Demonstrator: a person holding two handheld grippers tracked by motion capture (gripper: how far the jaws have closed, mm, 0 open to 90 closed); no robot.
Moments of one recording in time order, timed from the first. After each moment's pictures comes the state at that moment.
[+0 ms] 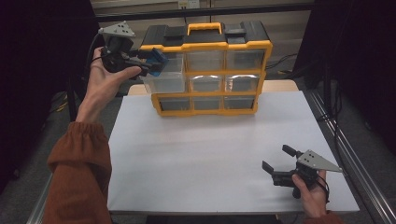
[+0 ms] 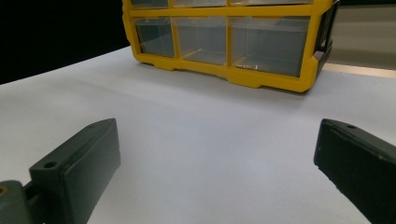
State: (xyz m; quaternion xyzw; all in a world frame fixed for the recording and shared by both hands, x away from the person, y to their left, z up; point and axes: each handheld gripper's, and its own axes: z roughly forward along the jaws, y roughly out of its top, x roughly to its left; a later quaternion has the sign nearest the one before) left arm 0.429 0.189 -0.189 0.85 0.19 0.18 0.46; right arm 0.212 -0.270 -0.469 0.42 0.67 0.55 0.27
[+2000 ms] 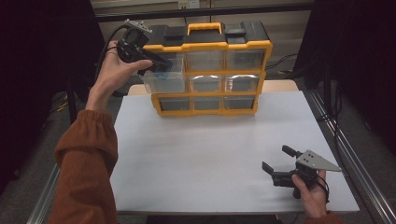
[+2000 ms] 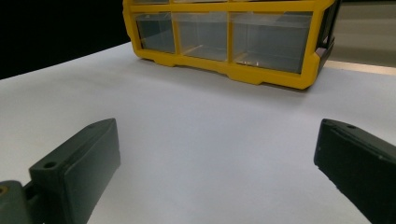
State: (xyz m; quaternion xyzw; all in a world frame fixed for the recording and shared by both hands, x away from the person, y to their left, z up) left arm 0.473 0.169 -0.202 0.89 0.23 0.14 0.38; right arm 0.212 -0.270 -0.469 0.42 0.67 0.55 0.27
